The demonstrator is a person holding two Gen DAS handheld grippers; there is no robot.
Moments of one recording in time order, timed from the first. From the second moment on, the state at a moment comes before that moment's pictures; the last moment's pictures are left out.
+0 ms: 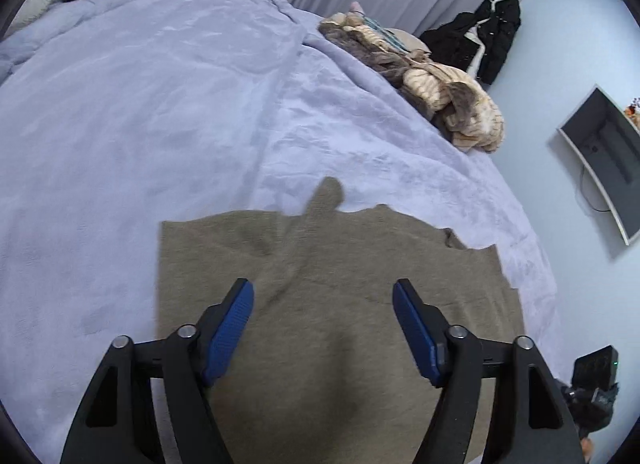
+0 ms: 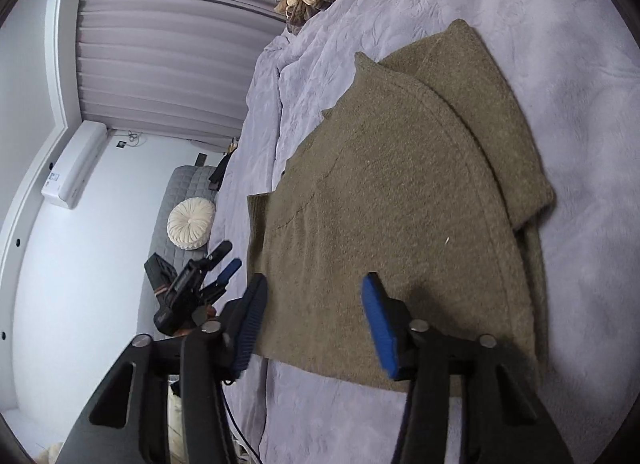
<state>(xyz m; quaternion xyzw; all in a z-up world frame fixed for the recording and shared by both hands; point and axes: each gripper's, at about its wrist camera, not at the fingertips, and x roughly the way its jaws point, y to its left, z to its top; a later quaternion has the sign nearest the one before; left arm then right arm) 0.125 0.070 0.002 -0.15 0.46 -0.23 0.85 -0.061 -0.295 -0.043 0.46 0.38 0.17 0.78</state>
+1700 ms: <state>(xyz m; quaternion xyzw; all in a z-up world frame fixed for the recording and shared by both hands) -0.018 0.153 -0.066 -0.09 0.53 -0.19 0.82 -0.074 -0.165 -0.107 0.41 0.51 0.13 0.74</state>
